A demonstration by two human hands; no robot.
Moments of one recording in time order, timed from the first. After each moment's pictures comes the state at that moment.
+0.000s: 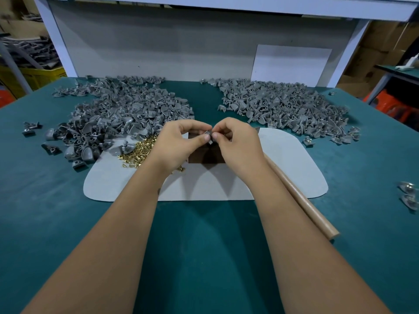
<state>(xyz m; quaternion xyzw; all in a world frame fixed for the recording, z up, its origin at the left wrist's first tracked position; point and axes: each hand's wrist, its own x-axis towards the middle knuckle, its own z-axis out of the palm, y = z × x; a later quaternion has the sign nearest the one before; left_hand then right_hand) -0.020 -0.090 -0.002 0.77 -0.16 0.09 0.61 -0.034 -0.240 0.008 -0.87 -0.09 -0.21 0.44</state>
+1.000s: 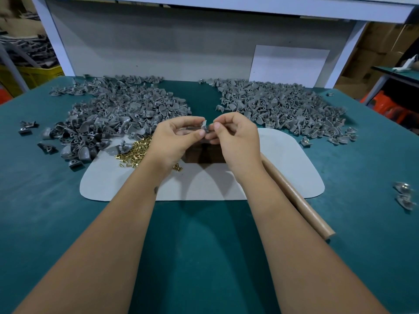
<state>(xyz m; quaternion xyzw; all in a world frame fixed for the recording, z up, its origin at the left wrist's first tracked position) -0.021 -0.092 -0.003 0.69 -0.11 0.06 0.72 -0.036 -0.231 0.008 -0.72 -0.06 -0.20 0.66</state>
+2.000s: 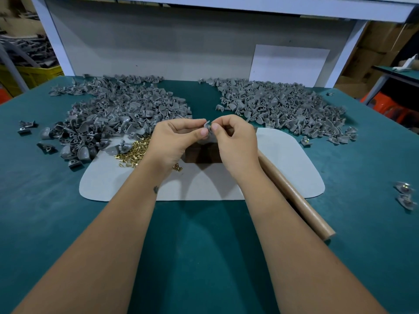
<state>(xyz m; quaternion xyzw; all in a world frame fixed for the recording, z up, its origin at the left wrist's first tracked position) -0.021 -0.095 -0.003 0.64 -0.12 0.04 0.76 -0.036 -0.231 0.007 -0.79 -0.06 -0.24 0.56</state>
